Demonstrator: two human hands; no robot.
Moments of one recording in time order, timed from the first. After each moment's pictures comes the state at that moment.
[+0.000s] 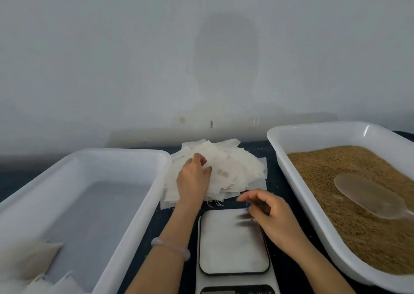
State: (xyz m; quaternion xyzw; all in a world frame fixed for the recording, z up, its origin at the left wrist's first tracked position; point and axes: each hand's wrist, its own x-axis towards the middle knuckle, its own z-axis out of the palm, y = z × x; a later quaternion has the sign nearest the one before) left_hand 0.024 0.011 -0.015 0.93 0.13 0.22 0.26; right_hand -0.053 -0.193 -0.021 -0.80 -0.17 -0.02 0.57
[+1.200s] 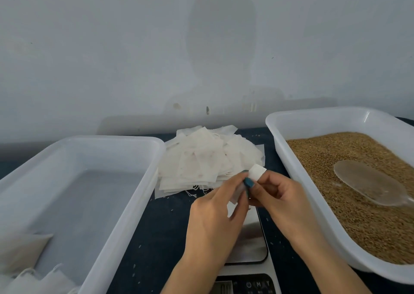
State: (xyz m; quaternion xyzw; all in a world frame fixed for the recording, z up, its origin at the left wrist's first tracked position) left_hand -0.113 -0.052 0.012 0.86 -0.11 0.32 0.37; right_hand -0.071 -0.189 0.006 -0.64 -0.15 0.00 0.75
